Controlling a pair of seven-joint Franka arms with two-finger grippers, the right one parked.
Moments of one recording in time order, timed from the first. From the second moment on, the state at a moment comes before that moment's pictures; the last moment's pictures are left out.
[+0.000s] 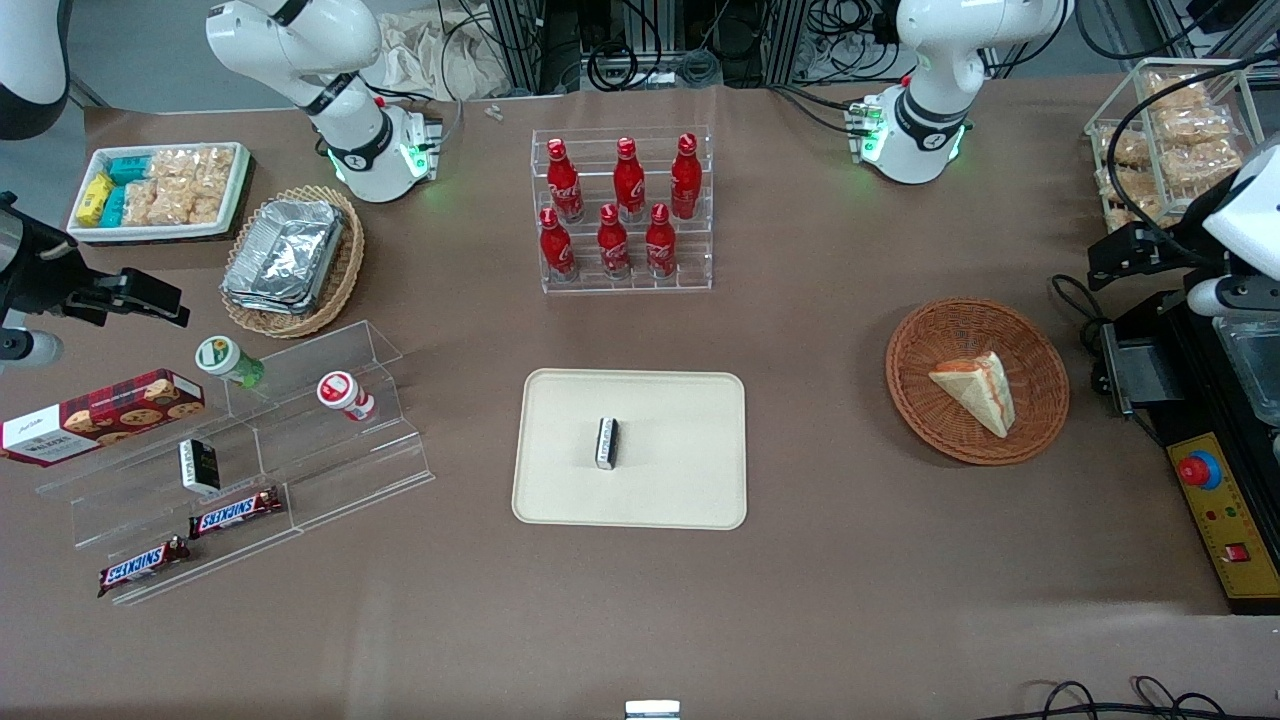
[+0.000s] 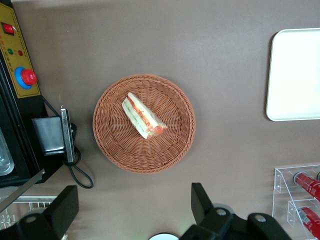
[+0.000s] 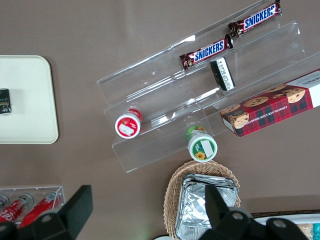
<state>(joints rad) 0.11 0.02 -0.14 -1.54 0.00 1.48 0.05</state>
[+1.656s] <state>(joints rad) 0.16 -0.04 -0.11 -2.41 0.00 2.43 -0.55</state>
